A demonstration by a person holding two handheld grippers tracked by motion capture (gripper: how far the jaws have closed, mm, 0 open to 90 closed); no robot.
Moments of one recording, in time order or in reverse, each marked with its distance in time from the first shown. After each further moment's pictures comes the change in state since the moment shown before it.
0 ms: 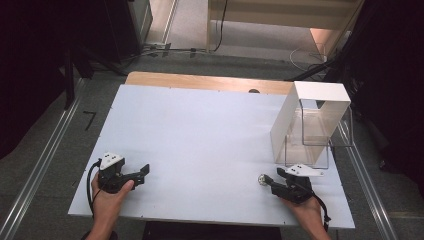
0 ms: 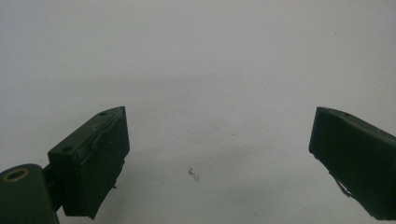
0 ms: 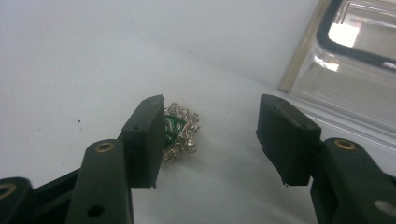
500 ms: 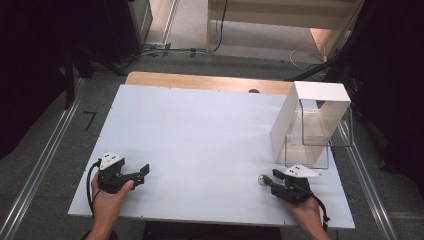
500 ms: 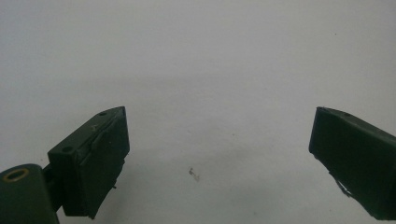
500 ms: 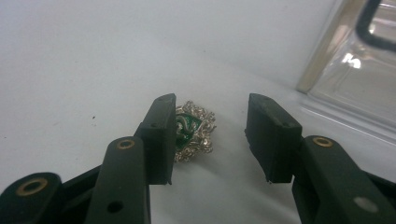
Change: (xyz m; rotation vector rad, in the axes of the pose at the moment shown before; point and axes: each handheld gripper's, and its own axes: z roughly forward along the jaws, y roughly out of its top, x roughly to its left) left arm 0.000 0.000 0.000 0.000 0.000 0.000; right arm 0.002 -0.002 0.002 -0.005 0.041 -0.015
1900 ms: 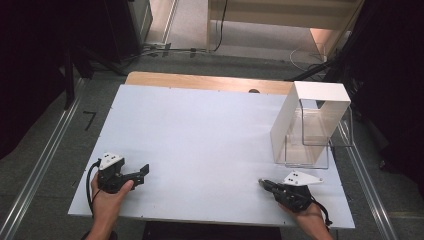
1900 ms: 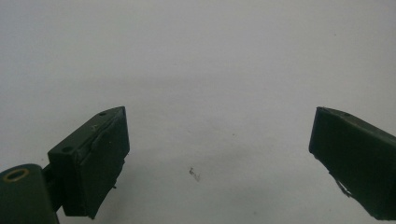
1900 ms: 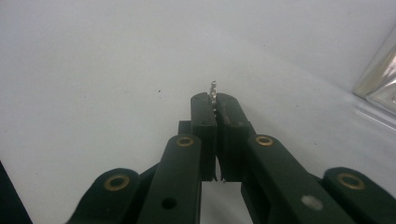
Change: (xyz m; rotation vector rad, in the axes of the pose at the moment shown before) left arm 0.000 0.000 0.000 -0.001 -0.002 -0.001; right arm 0.012 -0.005 -0.015 0.012 0.143 -0.115
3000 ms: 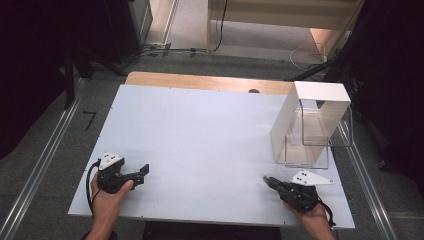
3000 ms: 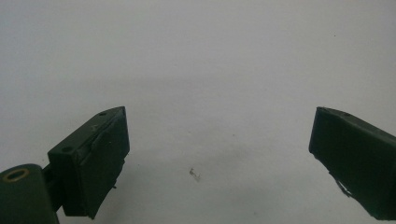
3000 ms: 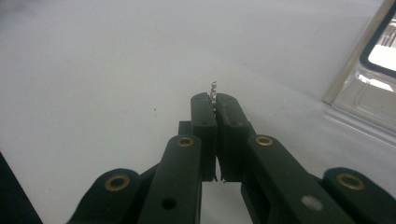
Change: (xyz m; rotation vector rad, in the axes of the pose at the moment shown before) left arm 0.000 0.000 0.000 -0.002 0.000 0.000; right arm -0.004 0.003 -0.016 -0.067 -0.018 0.055
